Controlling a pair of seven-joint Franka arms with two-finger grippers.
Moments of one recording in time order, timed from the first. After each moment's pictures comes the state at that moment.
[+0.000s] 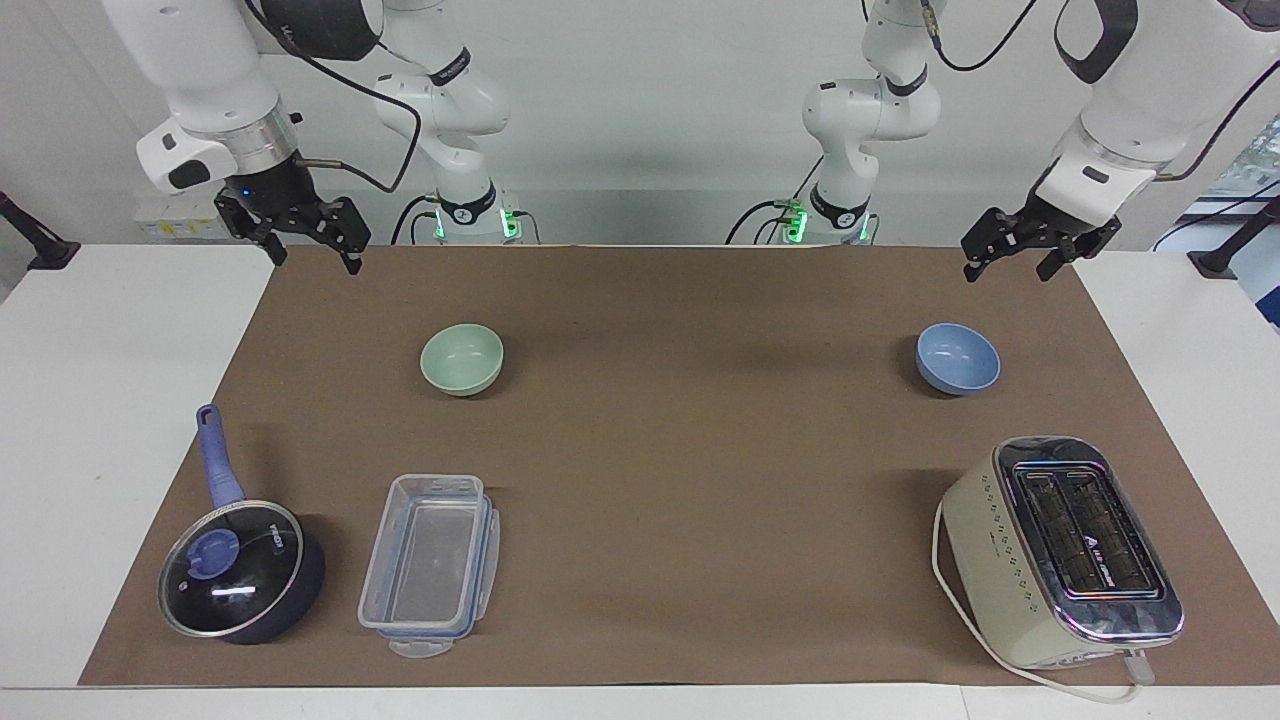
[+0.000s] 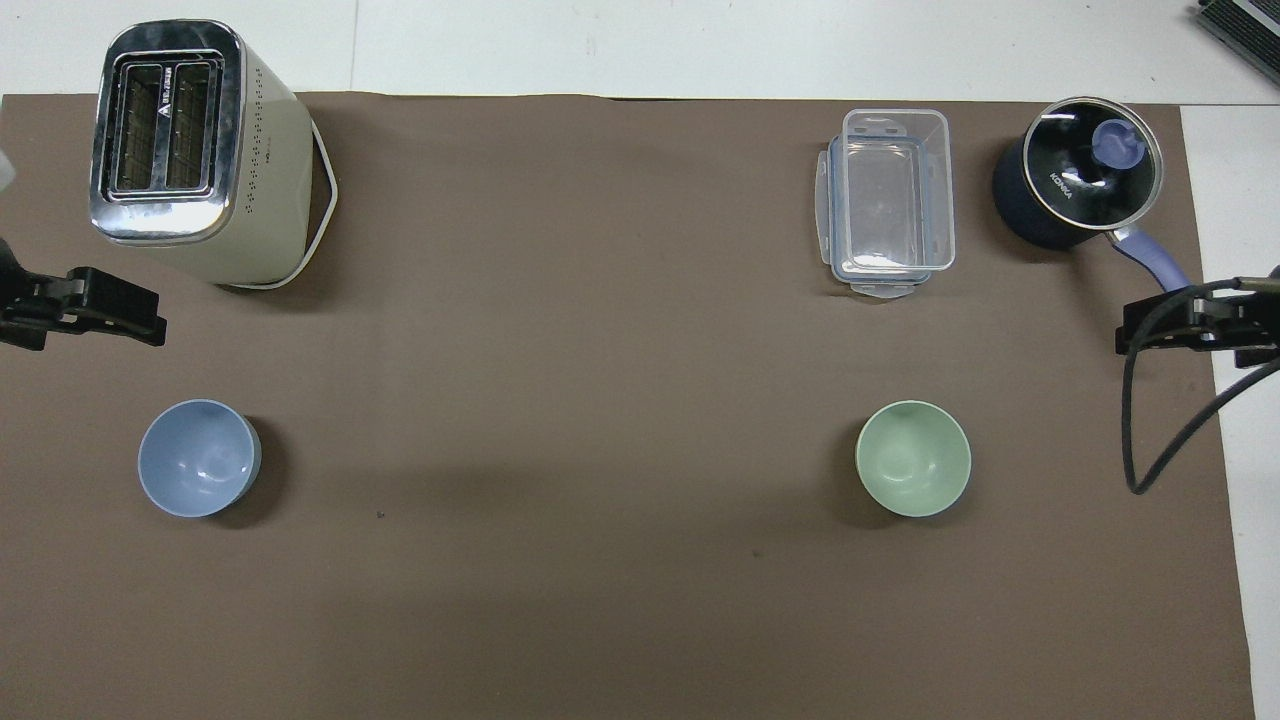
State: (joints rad) left arm -0.07 0.05 0.00 -1.49 -0.02 1.46 -0.04; right arm -0.07 -0.03 0.04 -1.60 -0.03 1.55 0.11
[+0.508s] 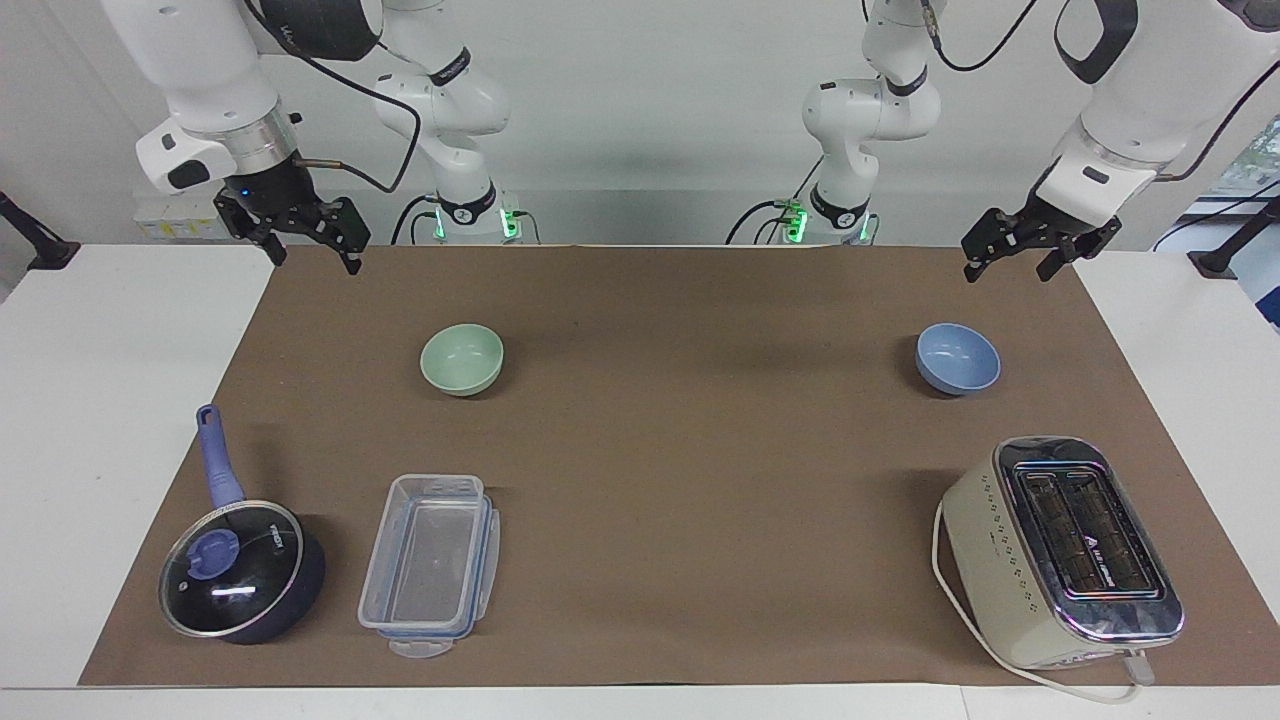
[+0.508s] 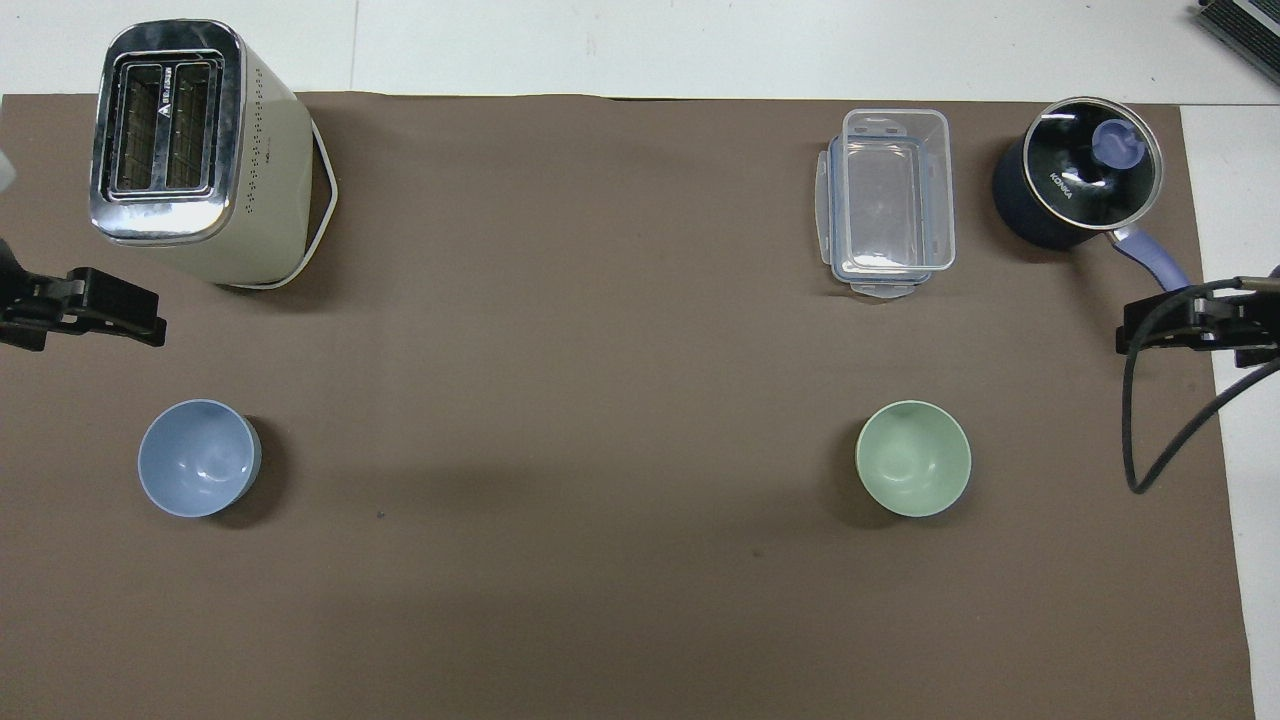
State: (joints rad) left arm -0.07 0.05 0.00 -1.49 -0.02 1.46 -0.04; right arm -0.07 -0.03 0.04 -1.60 -0.03 1.55 0.11
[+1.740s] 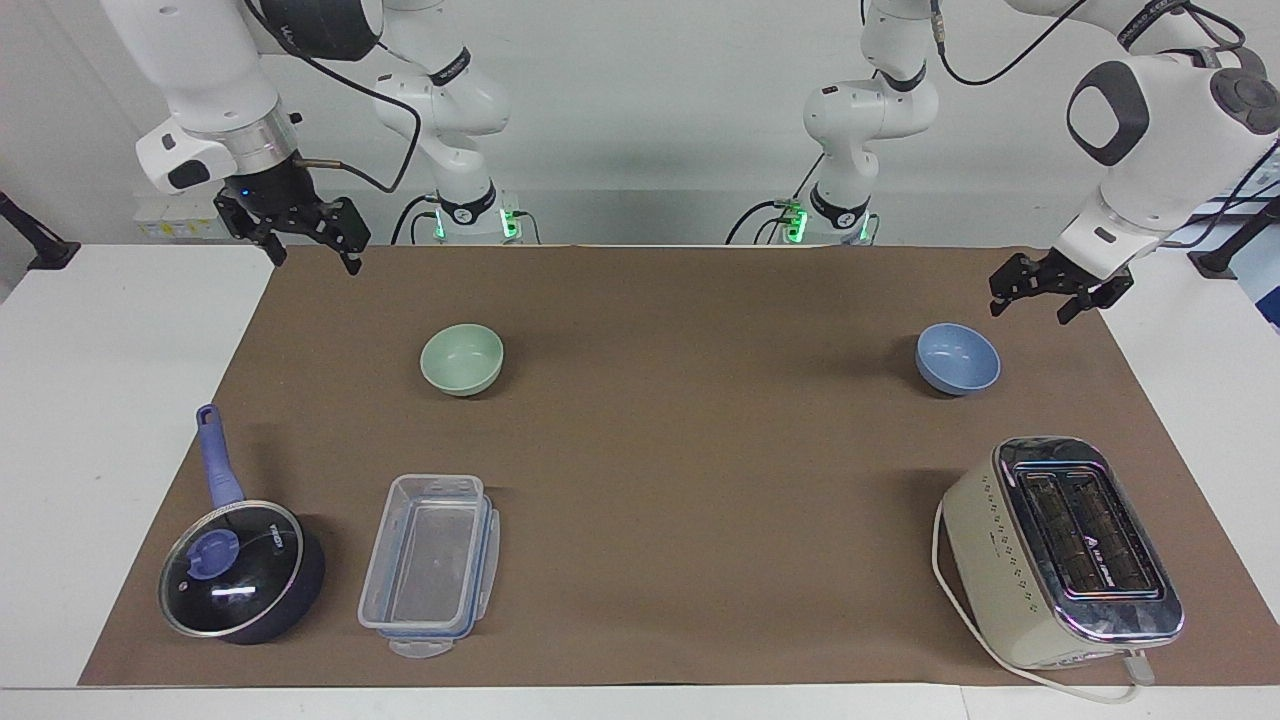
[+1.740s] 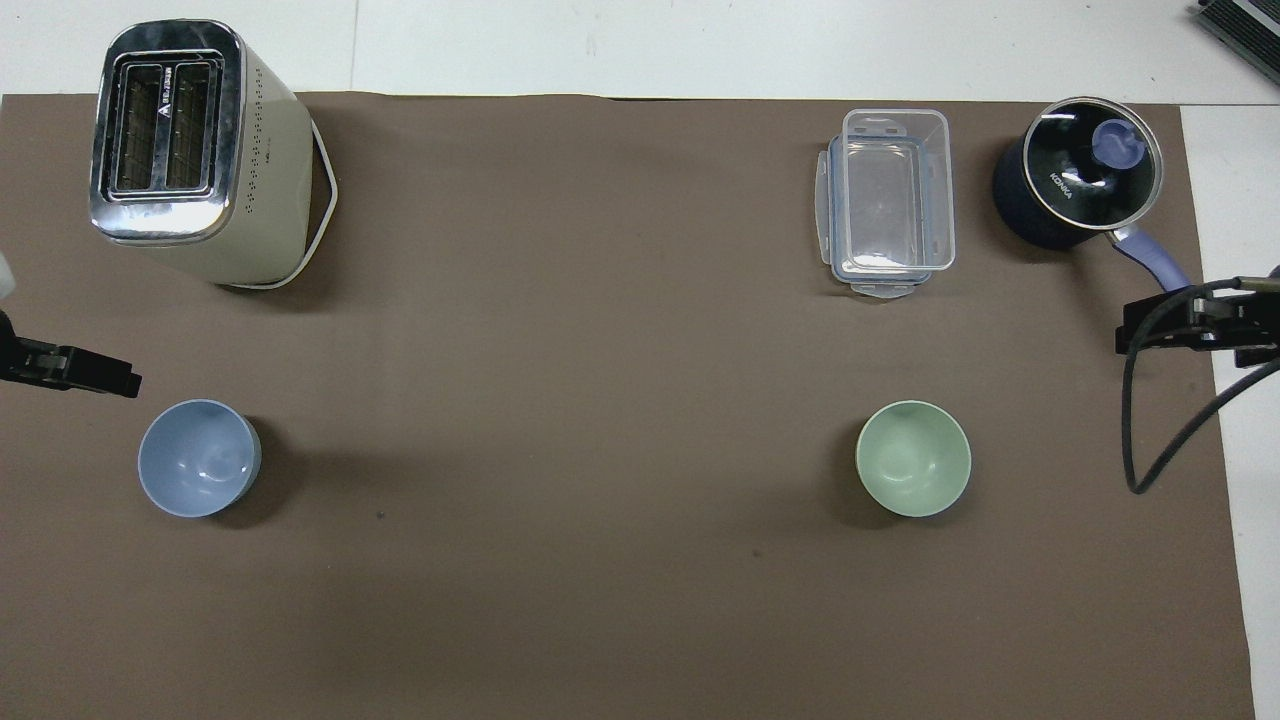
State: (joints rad) left arm 0.08 -0.03 0.02 -1.86 -0.02 1.75 0.30; right arm -0.07 -0.03 0.04 -1.60 -0.03 1.55 0.11
